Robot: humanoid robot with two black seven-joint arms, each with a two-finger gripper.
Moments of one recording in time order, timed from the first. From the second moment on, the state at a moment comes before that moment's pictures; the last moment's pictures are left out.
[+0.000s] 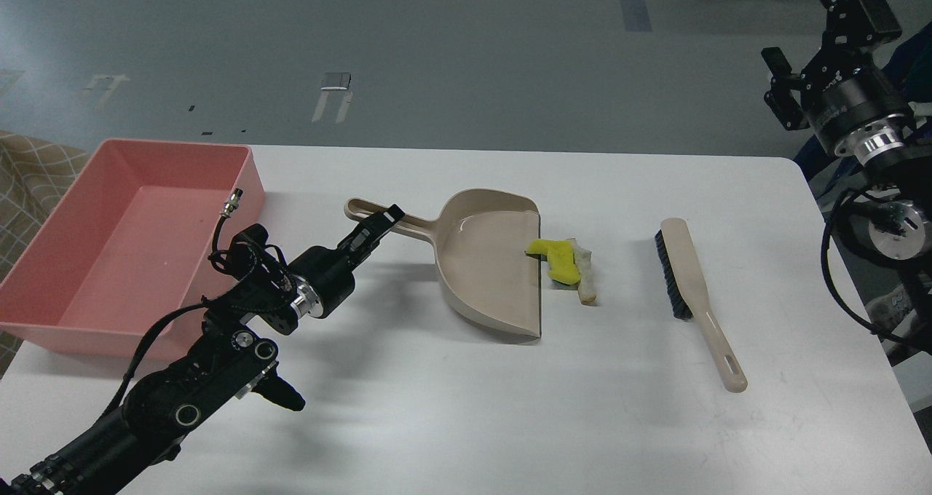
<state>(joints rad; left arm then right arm) -0.30 0.28 -0.90 -1.17 1.37 0.01 -0.19 0.70 -0.52 0.99 0.97 -0.69 0.22 0.27</state>
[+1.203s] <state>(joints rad) -0.30 0.27 -0.90 -1.17 1.37 0.01 -0.19 0.66 -1.20 0.23 1.56 -1.17 0.17 0.15</state>
